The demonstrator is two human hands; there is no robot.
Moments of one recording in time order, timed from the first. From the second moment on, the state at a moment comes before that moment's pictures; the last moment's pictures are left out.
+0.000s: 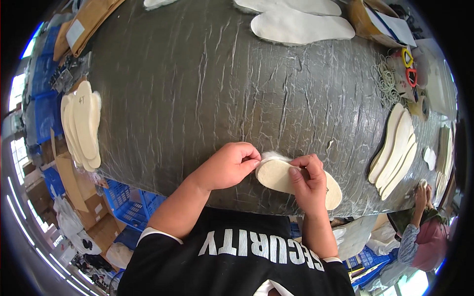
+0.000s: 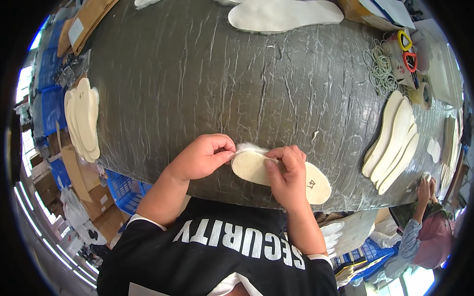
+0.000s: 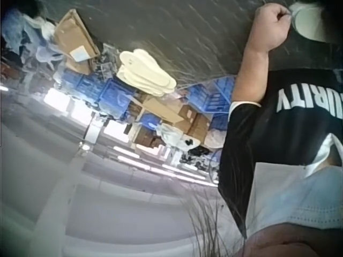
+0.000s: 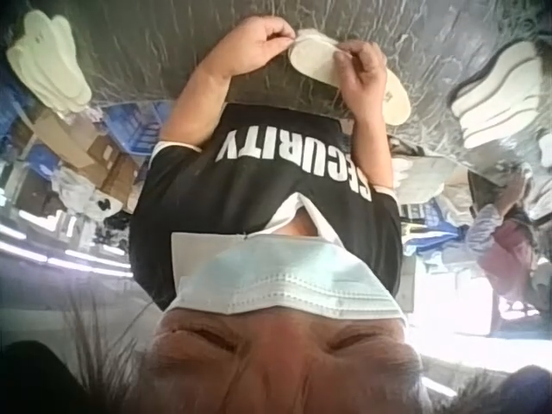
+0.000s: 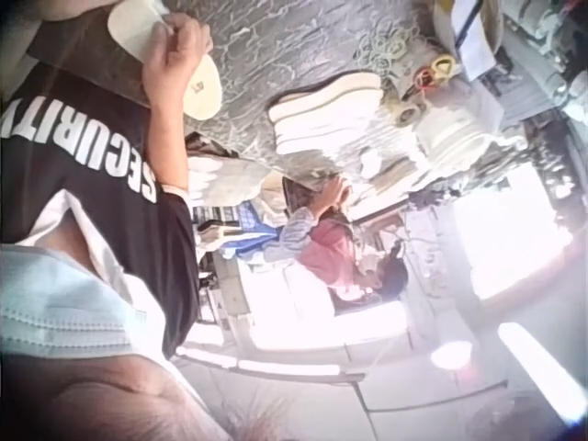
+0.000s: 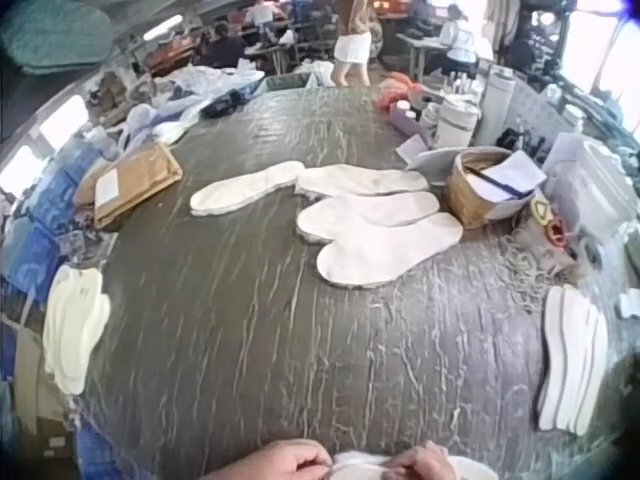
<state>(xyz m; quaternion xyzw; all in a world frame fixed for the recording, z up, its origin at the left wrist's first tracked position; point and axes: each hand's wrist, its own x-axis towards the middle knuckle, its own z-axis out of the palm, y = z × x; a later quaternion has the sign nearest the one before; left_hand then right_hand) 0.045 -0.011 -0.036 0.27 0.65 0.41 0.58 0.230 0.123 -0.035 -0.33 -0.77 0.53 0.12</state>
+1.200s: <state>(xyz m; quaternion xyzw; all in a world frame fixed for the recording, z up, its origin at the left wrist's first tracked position) 0.059 -0.018 -0.029 0.35 0.77 0.37 0.39 0.245 0.127 -0.040 -0.35 -0.89 0.24 0.12</state>
